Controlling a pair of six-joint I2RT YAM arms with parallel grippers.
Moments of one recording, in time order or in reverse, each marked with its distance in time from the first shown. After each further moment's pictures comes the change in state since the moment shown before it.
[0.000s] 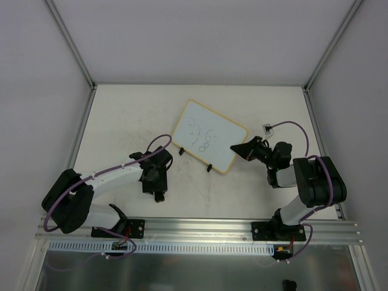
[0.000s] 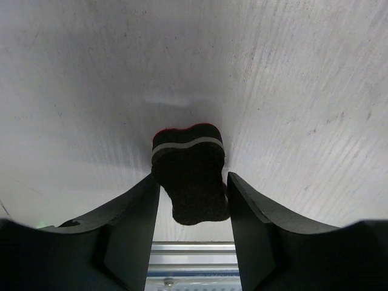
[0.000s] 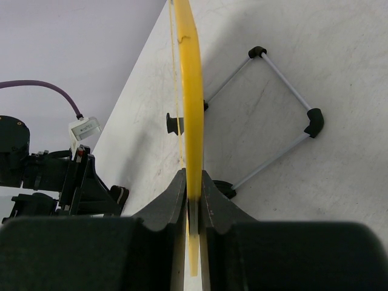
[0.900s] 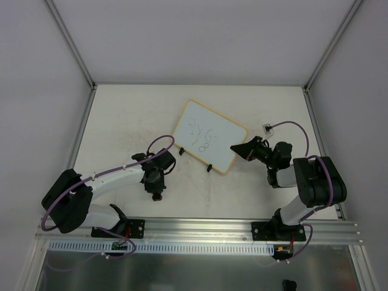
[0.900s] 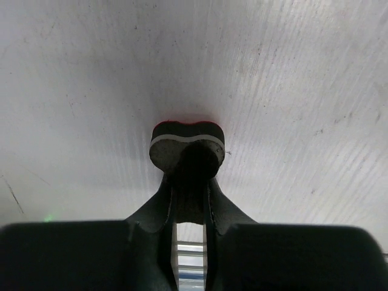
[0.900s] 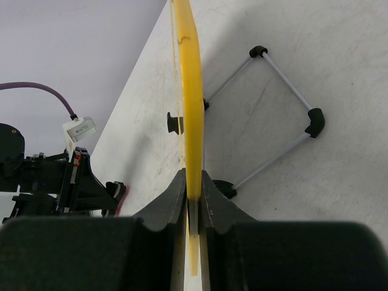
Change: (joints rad) left arm -0.058 0.012 0.022 -0.047 -0.074 -0.049; right arm -0.003 0.000 0.000 0.000 -0.006 0.000
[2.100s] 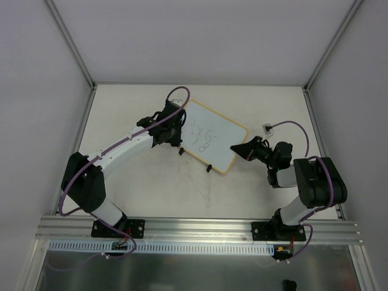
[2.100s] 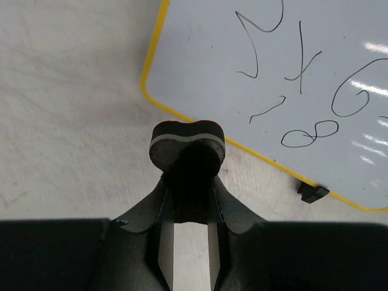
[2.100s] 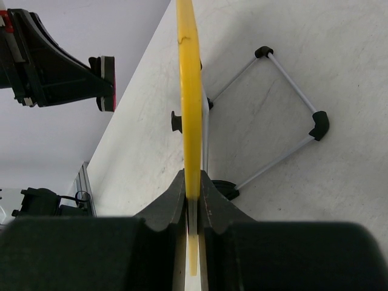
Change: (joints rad) left arm 0.114 0.216 0.550 0.179 -0.089 0.394; right arm -0.001 -0.010 0.000 0.000 -0.014 0.004
